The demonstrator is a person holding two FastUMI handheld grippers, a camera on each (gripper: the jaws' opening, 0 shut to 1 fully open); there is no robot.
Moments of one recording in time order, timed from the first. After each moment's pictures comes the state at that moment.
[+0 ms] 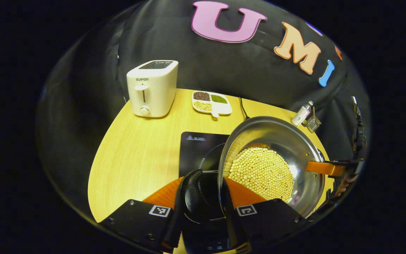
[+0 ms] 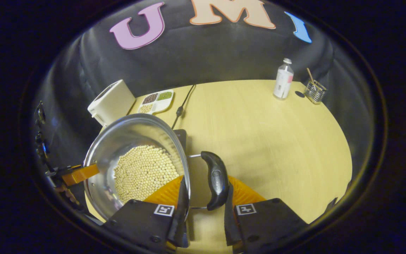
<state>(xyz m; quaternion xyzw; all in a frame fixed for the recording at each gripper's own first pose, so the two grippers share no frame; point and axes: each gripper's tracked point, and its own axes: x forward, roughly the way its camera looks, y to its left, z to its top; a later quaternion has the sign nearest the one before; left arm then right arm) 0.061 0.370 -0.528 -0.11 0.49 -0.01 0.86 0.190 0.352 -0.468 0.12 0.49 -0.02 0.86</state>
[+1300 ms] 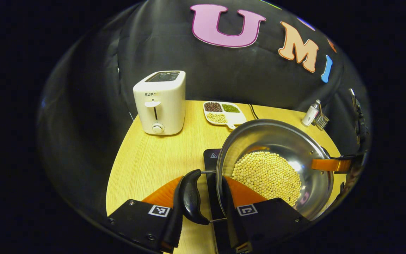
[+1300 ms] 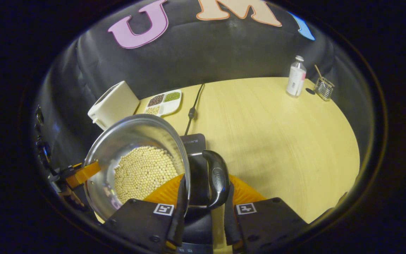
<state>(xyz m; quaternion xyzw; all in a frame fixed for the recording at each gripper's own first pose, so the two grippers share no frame) 0.094 0.410 -0.538 -0.05 0.46 -0.01 0.89 0.219 0.387 -0.486 0.15 0.49 -0.02 0.86</state>
